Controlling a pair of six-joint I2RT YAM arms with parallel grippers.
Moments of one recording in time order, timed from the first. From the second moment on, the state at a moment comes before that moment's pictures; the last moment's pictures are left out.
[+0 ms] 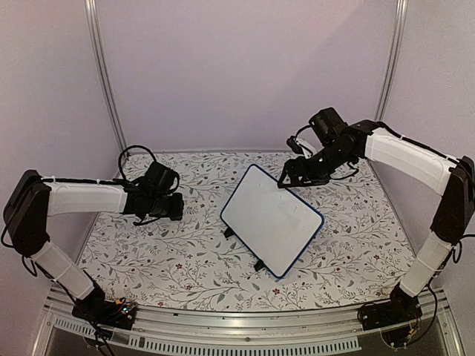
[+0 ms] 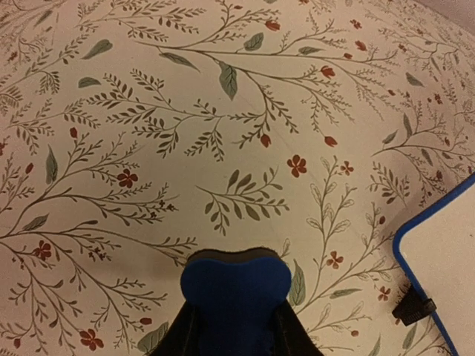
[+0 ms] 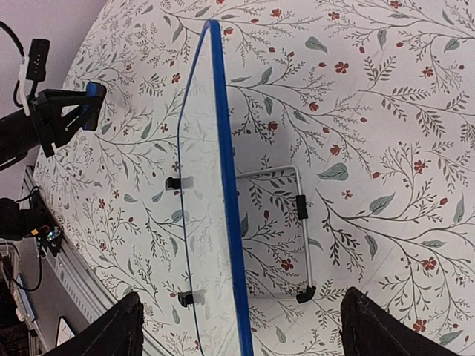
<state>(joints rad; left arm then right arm) -0.60 1.53 0.86 -0.23 -0.27 -0.53 0.59 1.70 1.54 -0.85 -0.33 0.23</state>
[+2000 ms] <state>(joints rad) -0.39 1.50 0.46 0.47 0.21 -0.76 0.54 1.60 1.46 -0.83 -0.31 0.25</state>
